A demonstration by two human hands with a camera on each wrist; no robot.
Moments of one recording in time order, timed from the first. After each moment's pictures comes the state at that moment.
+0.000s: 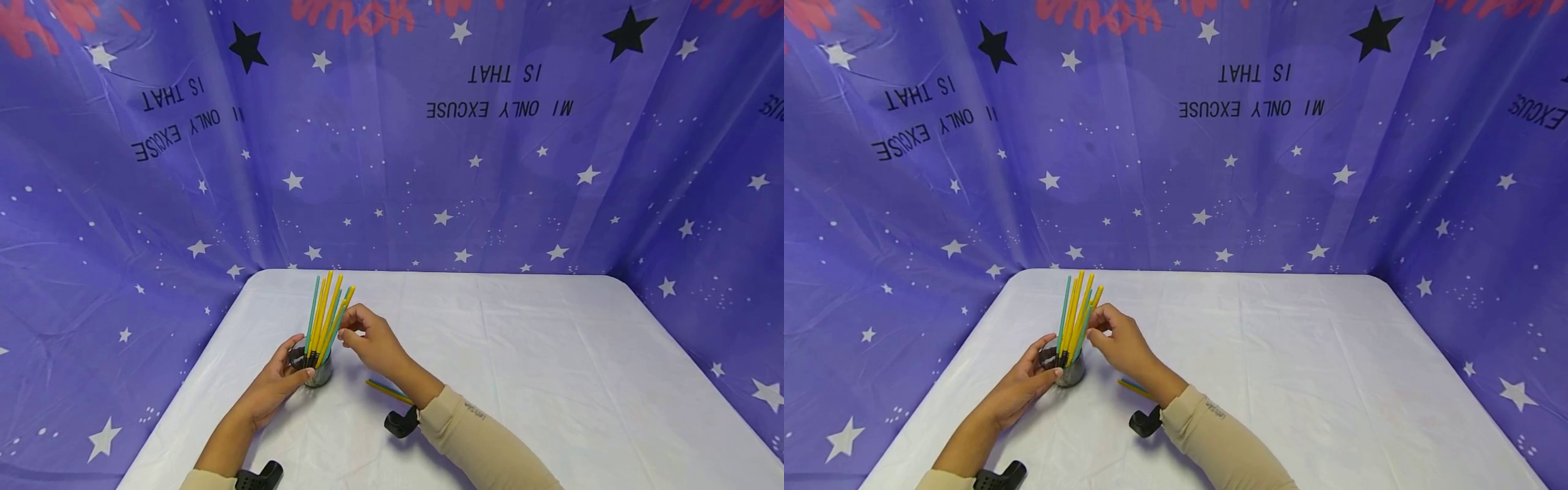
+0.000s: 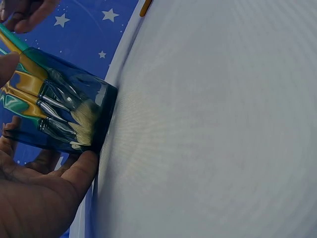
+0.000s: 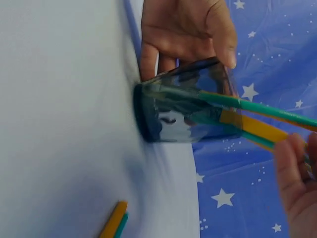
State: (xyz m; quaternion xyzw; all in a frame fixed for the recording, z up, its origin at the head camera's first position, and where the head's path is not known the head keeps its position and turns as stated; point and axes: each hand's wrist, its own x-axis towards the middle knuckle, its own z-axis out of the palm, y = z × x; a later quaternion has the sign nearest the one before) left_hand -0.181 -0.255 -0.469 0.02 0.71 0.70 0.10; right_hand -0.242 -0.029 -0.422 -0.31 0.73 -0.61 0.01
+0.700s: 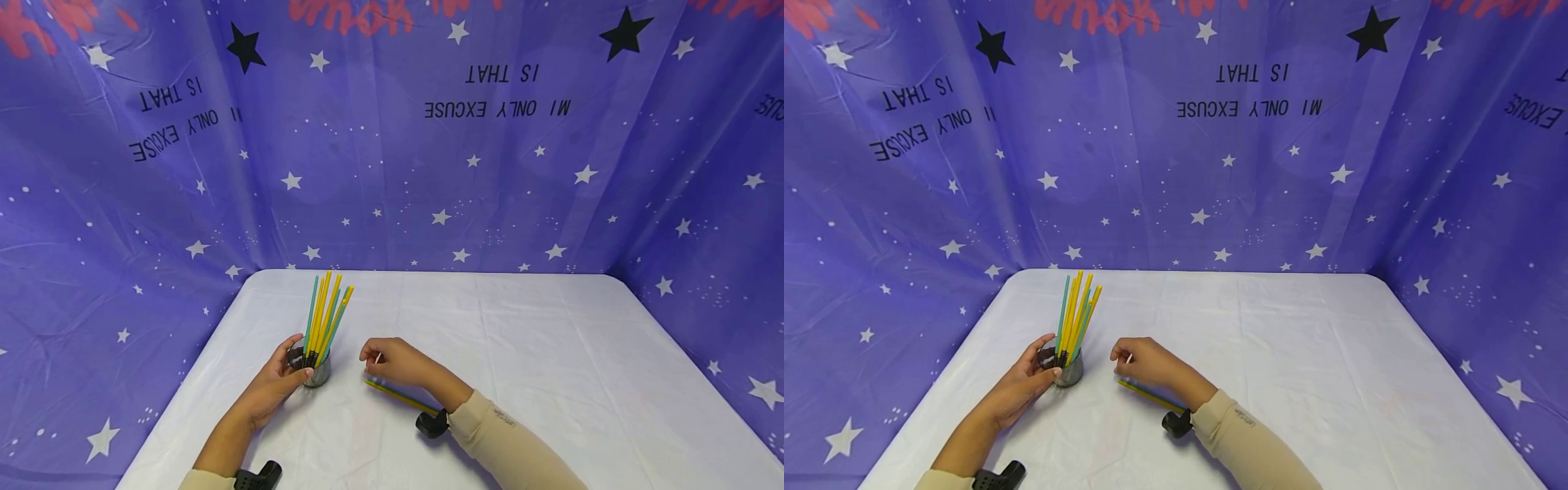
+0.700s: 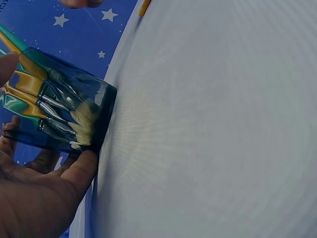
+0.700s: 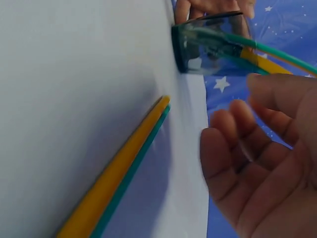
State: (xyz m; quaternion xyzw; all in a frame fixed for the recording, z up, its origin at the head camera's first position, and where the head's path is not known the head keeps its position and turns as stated) left_hand -0.180 -0.254 -0.469 0.02 0.71 0.69 0.09; right_hand -0.245 0.023 -0.445 -0.37 0.84 -0.39 0.13
